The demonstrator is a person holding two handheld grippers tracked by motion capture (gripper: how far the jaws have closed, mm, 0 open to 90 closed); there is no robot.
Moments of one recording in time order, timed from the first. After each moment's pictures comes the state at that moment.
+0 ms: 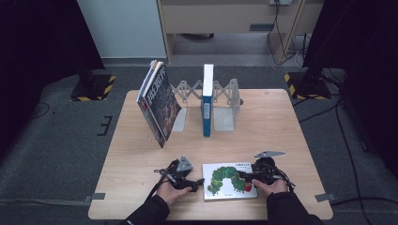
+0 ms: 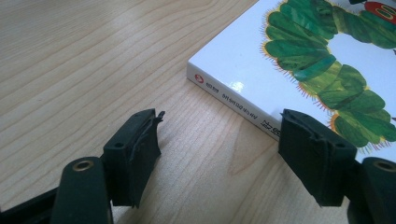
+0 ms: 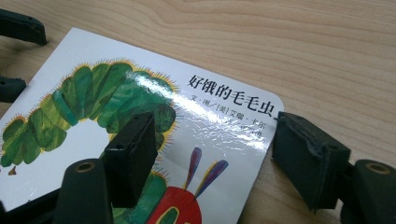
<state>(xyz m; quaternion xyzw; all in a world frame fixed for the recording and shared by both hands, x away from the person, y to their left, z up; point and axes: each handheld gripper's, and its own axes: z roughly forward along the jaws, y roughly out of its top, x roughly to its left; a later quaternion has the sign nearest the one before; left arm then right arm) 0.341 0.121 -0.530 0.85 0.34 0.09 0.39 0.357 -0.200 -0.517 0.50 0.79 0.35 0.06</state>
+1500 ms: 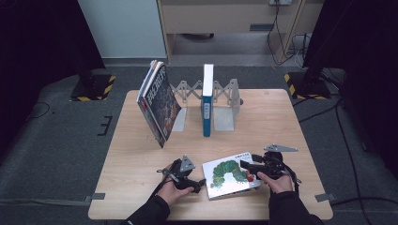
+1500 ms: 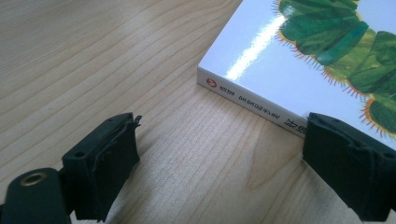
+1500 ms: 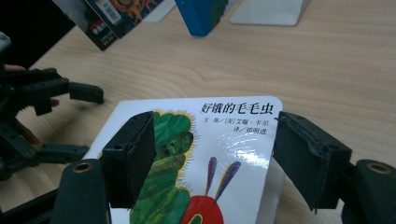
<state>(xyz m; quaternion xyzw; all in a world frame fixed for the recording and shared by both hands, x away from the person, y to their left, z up) 0.345 0.115 -0.536 0.85 0.34 0.12 0.38 0.363 -0.215 -0.496 0.48 0.74 0.47 0.06</state>
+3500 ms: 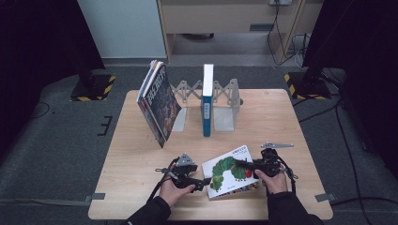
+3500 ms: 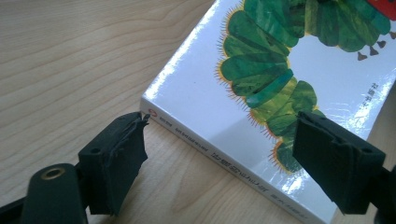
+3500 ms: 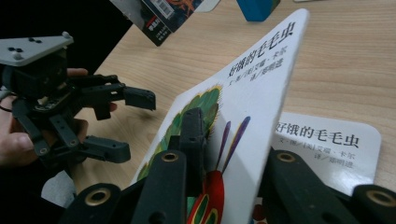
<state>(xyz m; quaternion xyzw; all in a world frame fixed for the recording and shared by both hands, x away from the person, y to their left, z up) 0.343 0.111 -0.520 0.81 0.38 0.02 0.44 0.371 -0.207 -0.494 0.47 0.73 0.50 -0.07</state>
